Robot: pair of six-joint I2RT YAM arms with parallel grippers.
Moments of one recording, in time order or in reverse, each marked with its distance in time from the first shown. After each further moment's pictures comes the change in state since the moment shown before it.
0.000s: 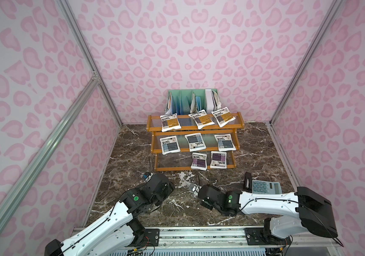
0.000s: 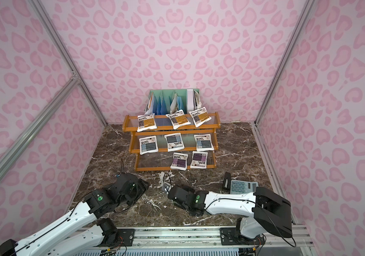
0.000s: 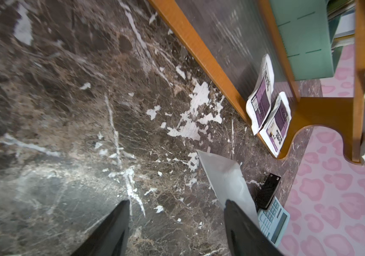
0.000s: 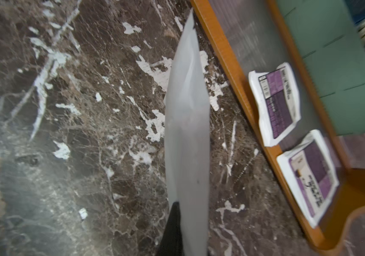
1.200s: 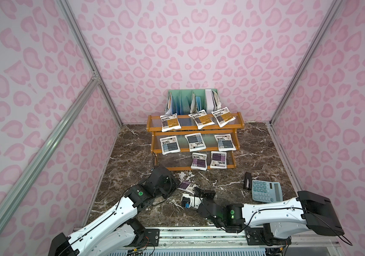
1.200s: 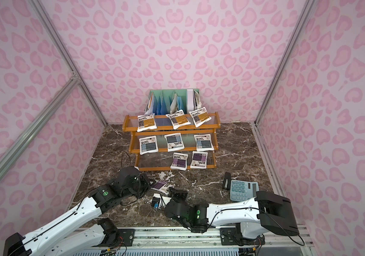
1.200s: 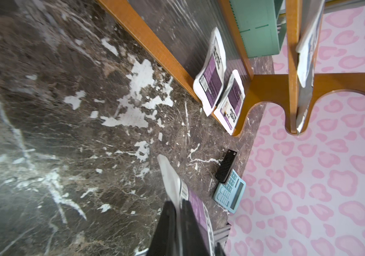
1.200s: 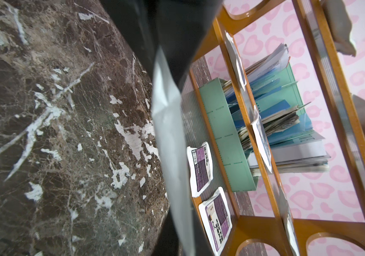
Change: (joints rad) left arm 0.050 0.049 0.003 0.197 0.115 0.051; right arm 0.164 -0.022 -0.012 0.305 0.290 -0.326
